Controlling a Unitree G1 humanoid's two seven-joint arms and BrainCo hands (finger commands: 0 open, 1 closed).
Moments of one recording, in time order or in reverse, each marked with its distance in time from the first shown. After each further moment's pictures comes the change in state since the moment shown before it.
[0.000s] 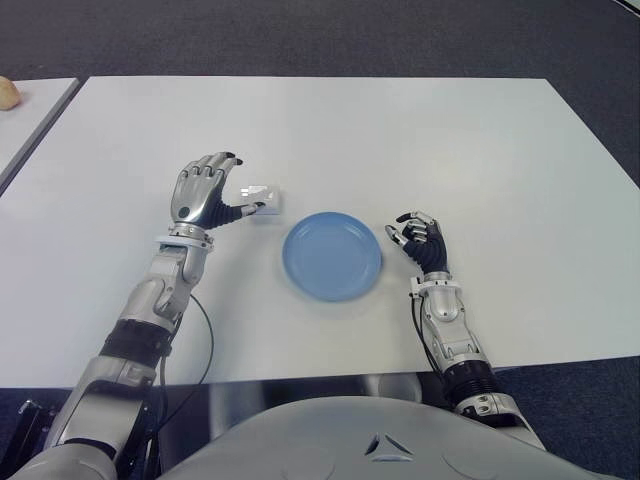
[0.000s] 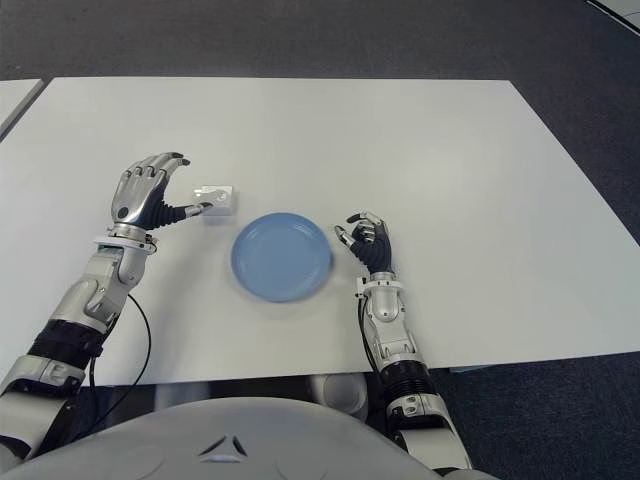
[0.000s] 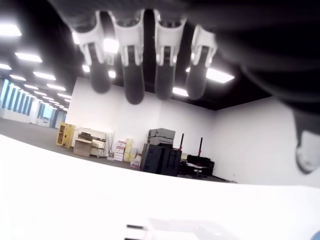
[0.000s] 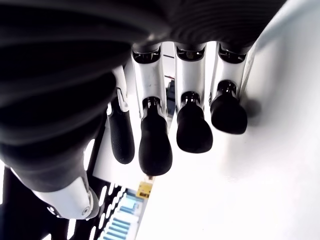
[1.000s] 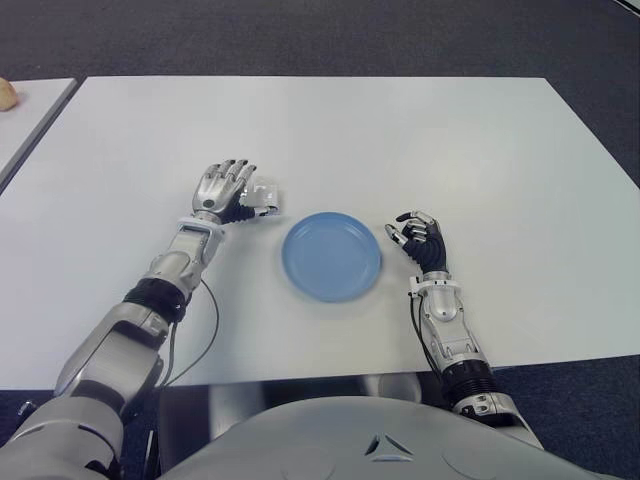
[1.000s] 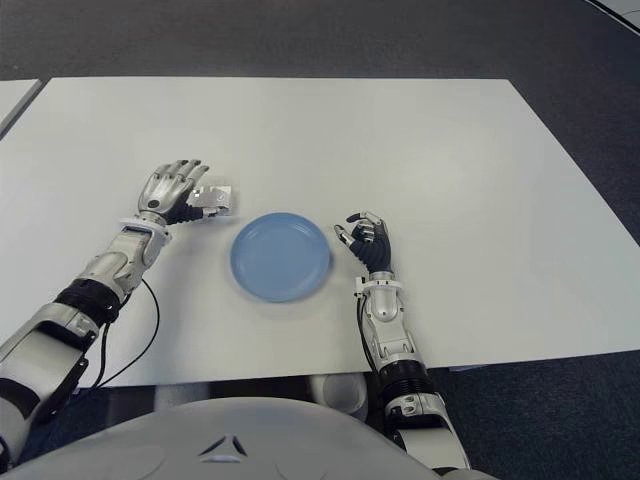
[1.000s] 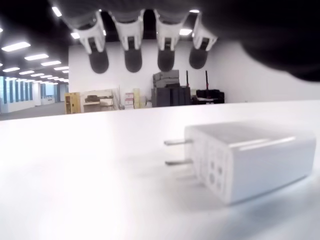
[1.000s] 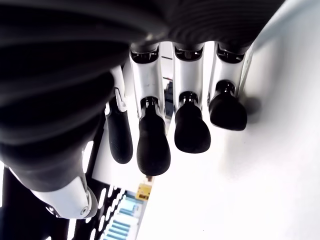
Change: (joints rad) left arm -0.256 0.013 -0.271 0.407 0.059 0.105 -0.058; right arm -0.001 0.009 -0.003 -0.002 0.005 0.000 -0.007
